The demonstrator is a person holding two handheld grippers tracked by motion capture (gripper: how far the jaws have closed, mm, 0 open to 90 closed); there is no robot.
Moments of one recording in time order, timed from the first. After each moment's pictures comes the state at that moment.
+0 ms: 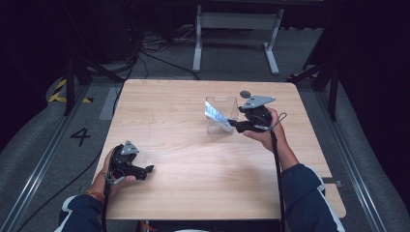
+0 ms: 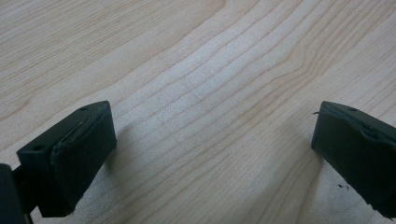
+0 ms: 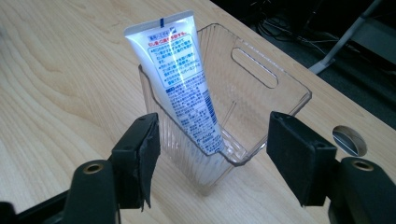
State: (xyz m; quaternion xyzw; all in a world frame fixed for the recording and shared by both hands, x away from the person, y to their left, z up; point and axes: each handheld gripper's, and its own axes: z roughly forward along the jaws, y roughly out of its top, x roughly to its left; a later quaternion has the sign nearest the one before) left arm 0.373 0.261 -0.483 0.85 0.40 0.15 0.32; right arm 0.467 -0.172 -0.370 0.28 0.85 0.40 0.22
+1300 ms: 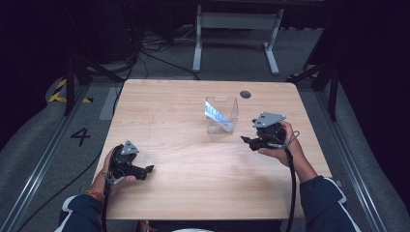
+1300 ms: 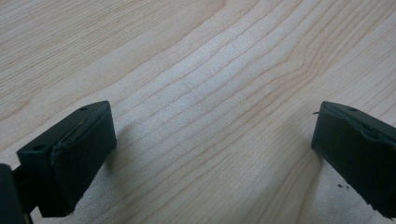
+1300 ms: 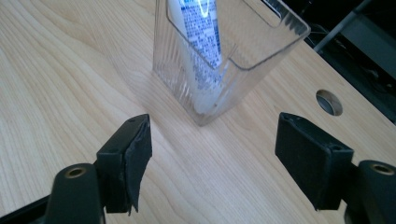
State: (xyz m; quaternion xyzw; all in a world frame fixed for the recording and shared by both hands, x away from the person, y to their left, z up) left arm 0.373 0.261 -0.483 0.85 0.40 0.15 0.32; right arm 0.424 -0.207 -0.385 0.24 0.87 0.34 0.25
